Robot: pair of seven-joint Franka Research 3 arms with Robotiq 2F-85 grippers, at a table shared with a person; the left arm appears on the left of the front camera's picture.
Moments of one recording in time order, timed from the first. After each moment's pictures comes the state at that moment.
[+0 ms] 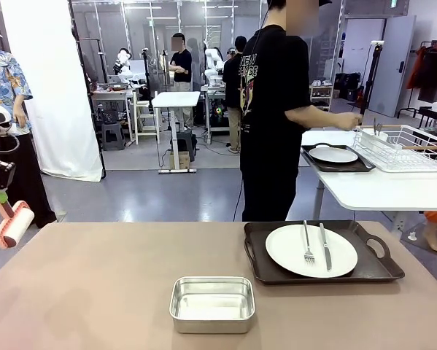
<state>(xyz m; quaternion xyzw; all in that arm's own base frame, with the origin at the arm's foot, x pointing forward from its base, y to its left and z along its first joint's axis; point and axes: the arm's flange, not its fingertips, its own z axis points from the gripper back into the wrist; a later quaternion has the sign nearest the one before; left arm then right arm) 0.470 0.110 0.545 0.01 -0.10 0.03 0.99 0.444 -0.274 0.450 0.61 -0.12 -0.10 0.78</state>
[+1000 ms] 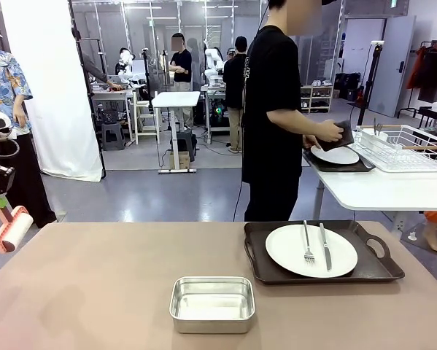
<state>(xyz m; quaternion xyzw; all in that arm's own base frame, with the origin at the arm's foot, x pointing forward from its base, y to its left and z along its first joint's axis) 0.473 0.115 0.537 0.01 -0.10 0.03 0.99 0.444 -0.274 0.450 0.61 -0.12 -0.10 0.78</state>
